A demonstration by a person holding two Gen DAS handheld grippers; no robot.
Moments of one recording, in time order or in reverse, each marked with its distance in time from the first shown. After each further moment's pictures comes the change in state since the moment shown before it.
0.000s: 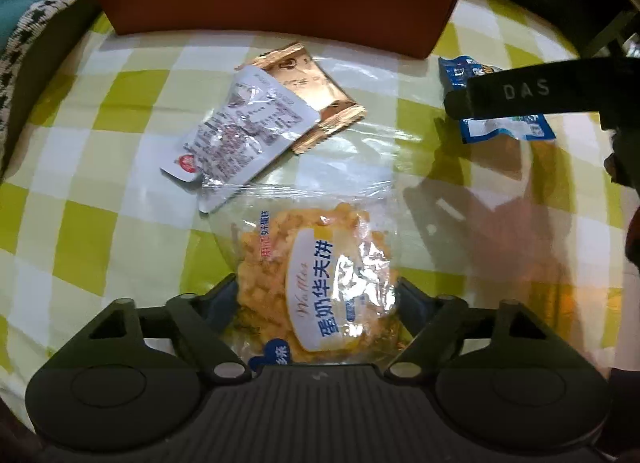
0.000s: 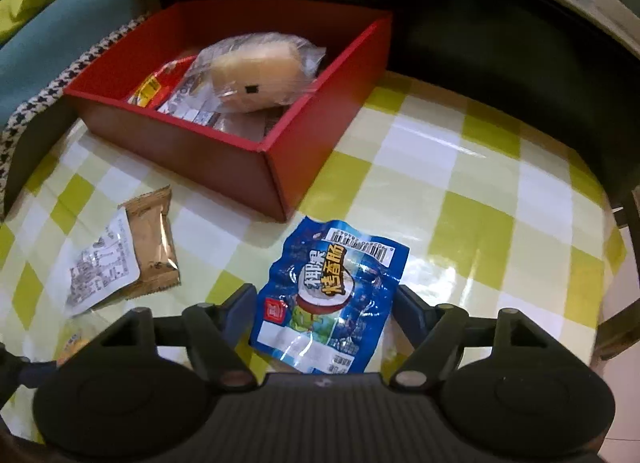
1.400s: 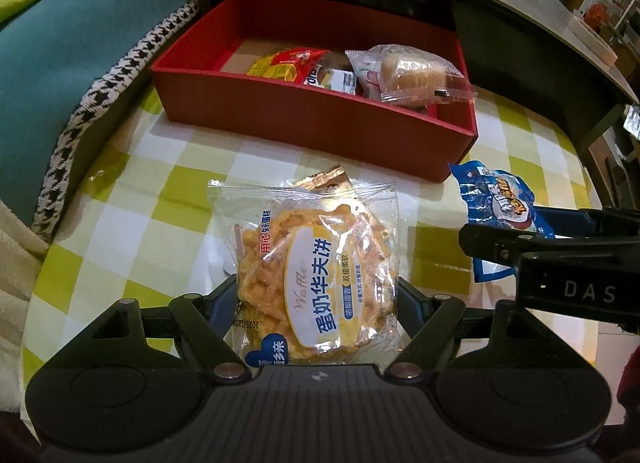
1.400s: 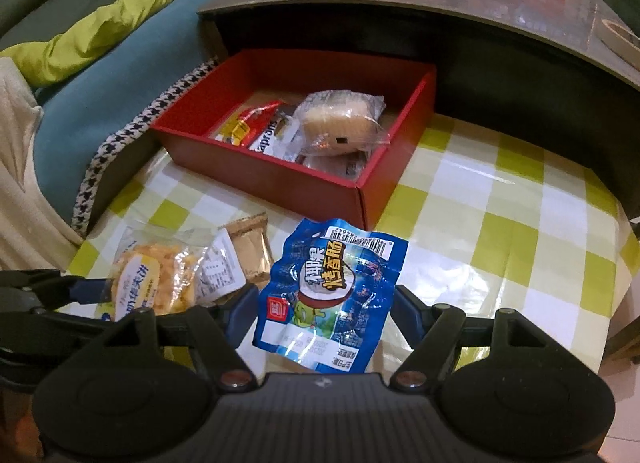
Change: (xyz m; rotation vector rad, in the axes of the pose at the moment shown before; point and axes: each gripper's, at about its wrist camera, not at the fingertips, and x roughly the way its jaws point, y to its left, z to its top) left arm -0.055 0.037 0.036 -0.066 -0.191 0.012; right arm -0.057 0.026 -0.002 0.011 -0.082 0.155
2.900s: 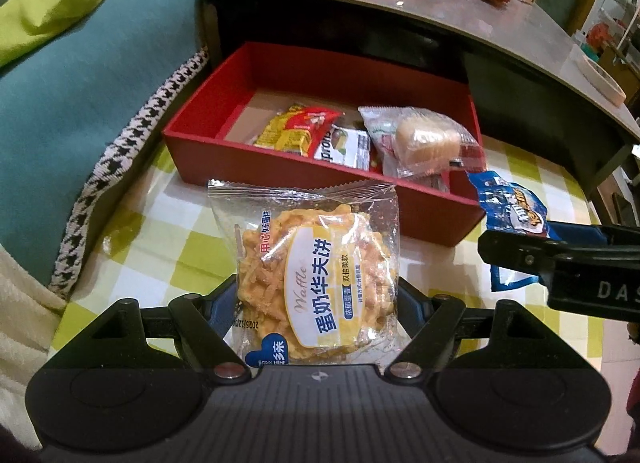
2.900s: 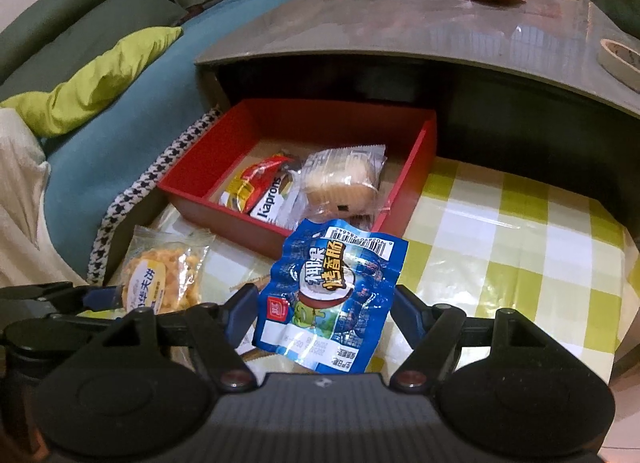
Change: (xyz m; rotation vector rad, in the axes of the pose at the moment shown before) left arm -0.007 0.009 0.031 -0.003 -0.094 0.023; right arm -0.008 -0.011 0.034 0.060 -0.081 0.050
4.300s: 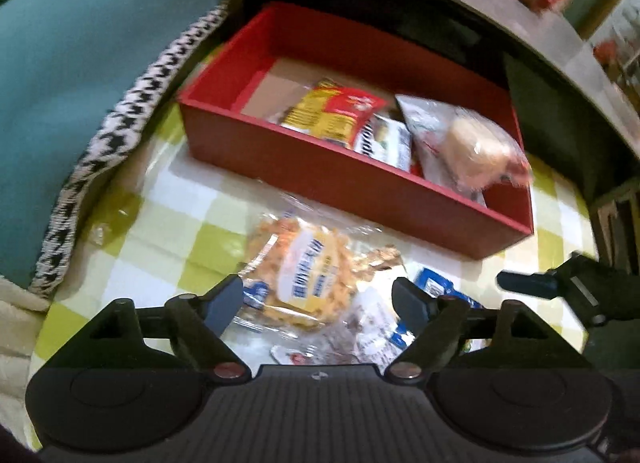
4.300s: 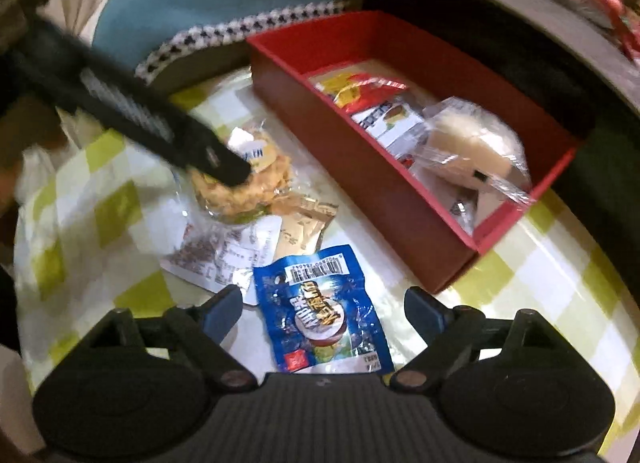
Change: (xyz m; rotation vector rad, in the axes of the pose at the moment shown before) left arm 0.033 0.060 0.029 -0.105 0.121 -0.104; right arm 0.071 0.048 -0.029 -0.546 0.196 0.056
